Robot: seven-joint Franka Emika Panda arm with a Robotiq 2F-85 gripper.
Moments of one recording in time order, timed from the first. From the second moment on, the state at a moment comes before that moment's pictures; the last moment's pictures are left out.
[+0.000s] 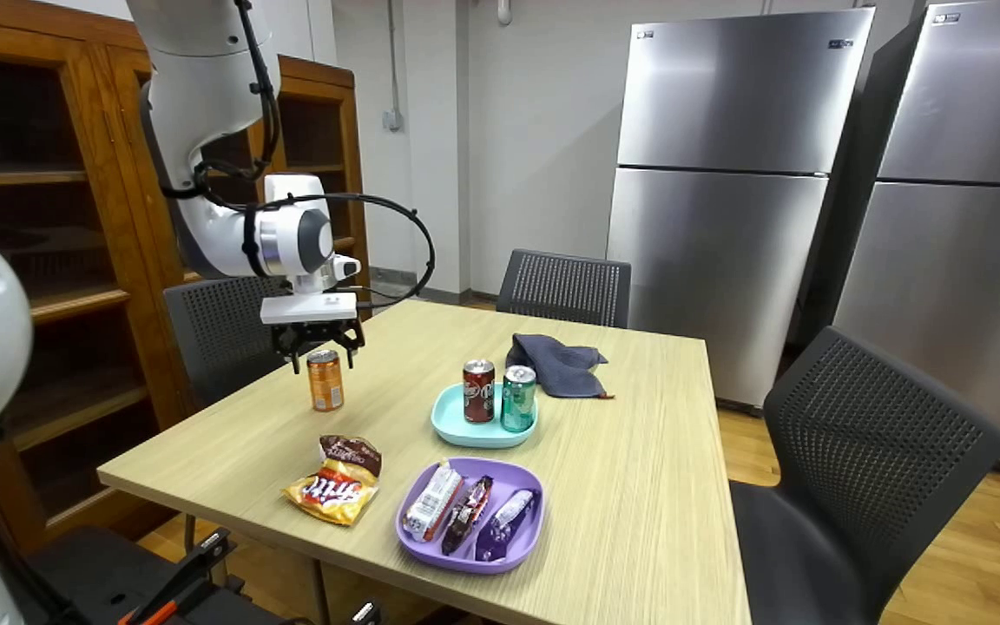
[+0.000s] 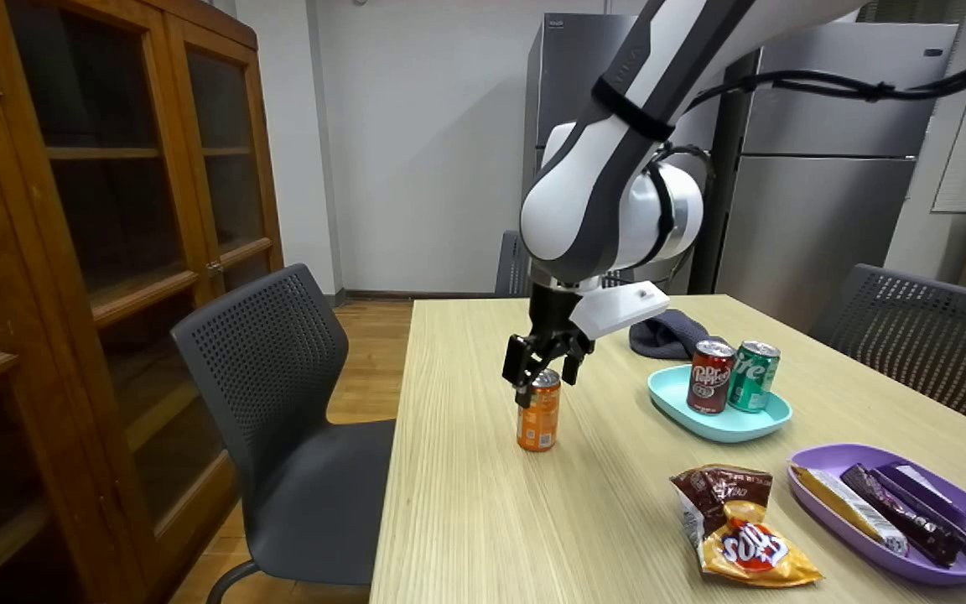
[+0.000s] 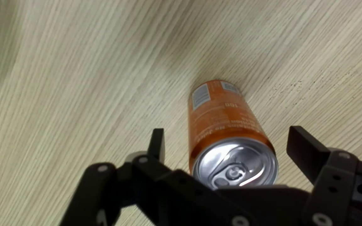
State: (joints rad) arm 0.27 0.57 0.13 -2.06 -0.18 2.74 -0.17
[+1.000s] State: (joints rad) arm 0.27 0.58 0.13 -2.05 -0.18 2.74 -0.16
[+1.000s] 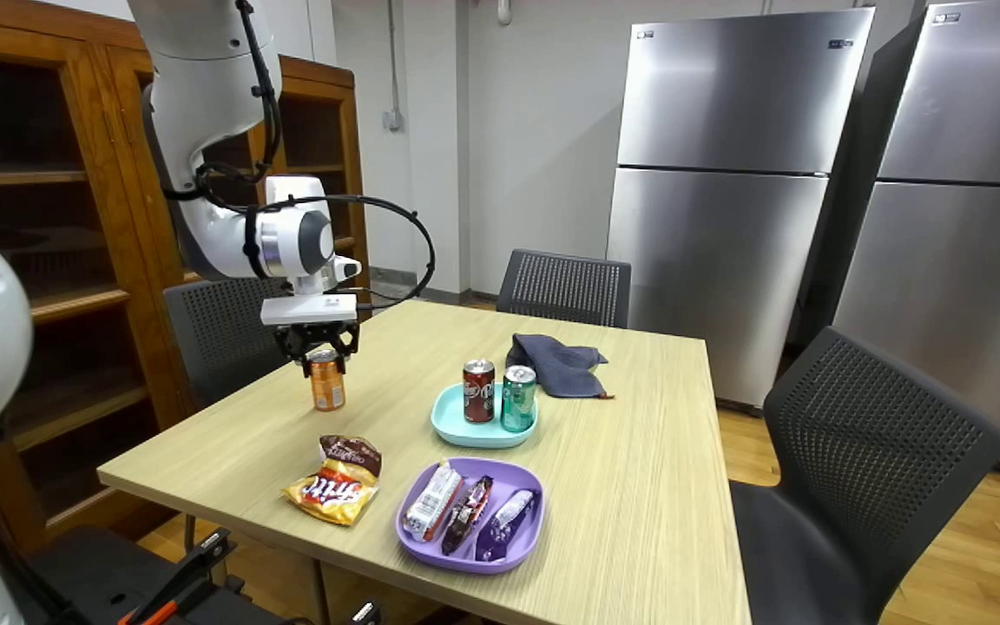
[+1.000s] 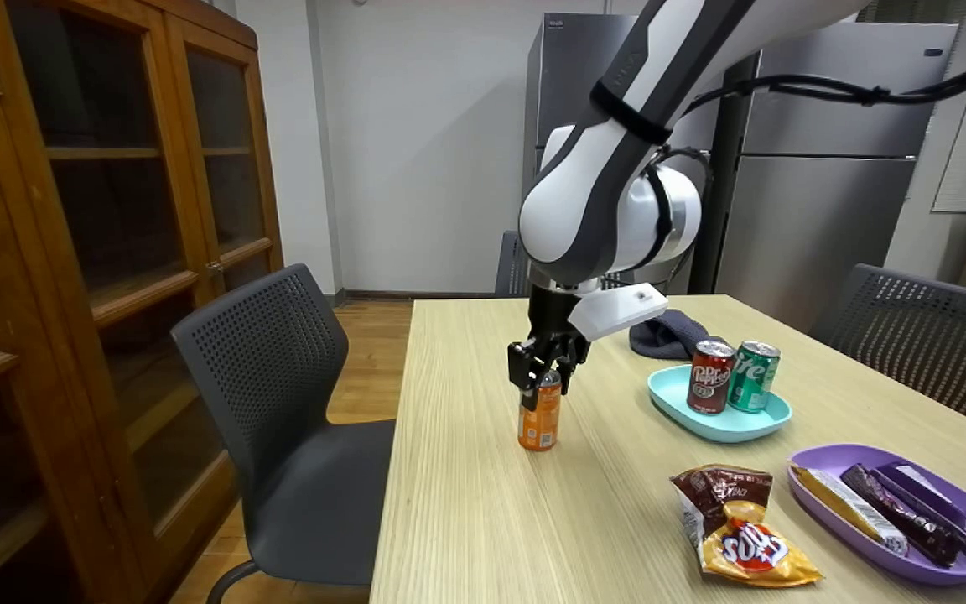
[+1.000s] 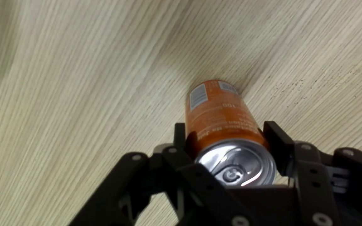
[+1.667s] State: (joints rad) arm 0.27 0.45 0.07 -2.10 -0.18 2.72 0.03
